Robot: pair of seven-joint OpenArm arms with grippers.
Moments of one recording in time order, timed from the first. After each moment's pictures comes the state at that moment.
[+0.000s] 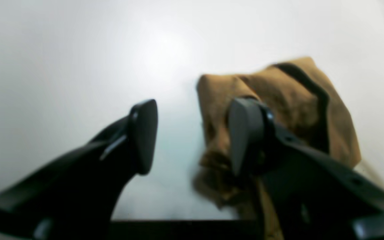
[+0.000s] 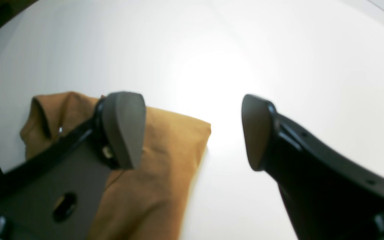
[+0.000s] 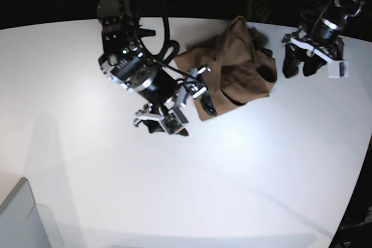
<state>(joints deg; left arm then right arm) 27.4 -3.7 -30.2 115.0 -36.7 -23.7 44.4 -6.4 -8.7 -8.5 105.9 0.0 33.0 -35.2</state>
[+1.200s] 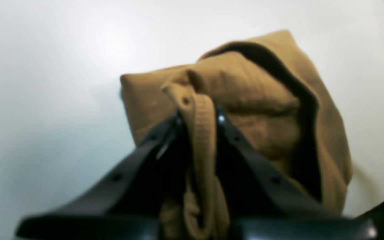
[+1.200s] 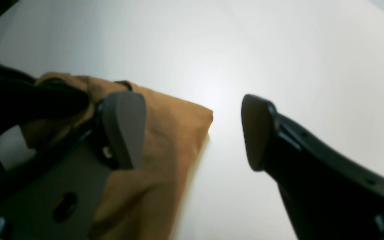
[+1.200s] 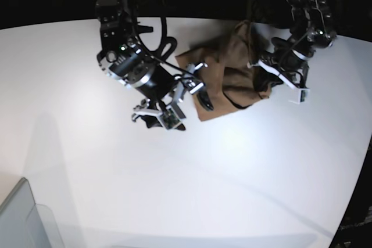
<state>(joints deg) 14.5 -4.1 -18.2 99.6 -33.3 -23.3 47.2 -7.7 -7.8 -8.5 105.8 -0.1 33.0 -35.3</state>
